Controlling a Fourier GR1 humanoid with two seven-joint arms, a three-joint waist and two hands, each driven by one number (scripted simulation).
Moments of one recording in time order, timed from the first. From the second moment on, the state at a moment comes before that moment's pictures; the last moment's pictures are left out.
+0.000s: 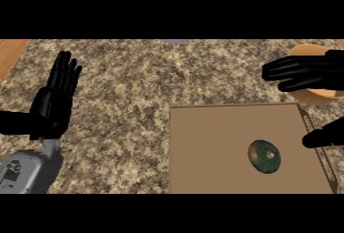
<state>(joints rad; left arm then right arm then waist) -0.27 0.35 -0.13 -1.57 0.31 0.29 -0.02 -0.61 -0.79 0.16 -1.59 -0.05 0.71 -0.57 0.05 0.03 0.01</state>
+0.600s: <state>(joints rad) -0.29 0.36 -0.11 -1.55 0.32 0.27 0.01 -0.55 -0.97 0.45 -1.58 0.32 0.42 -0.86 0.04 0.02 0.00</state>
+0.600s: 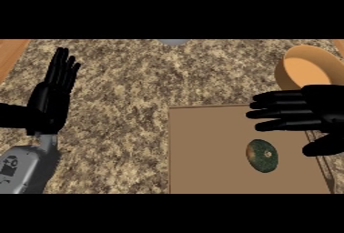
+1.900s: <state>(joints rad) -0.29 0.33 -0.05 -1.52 0.28 0.24 0.01 -0.56 -0.82 0.69 -1.25 0.61 0.16 -1.04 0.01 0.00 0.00</state>
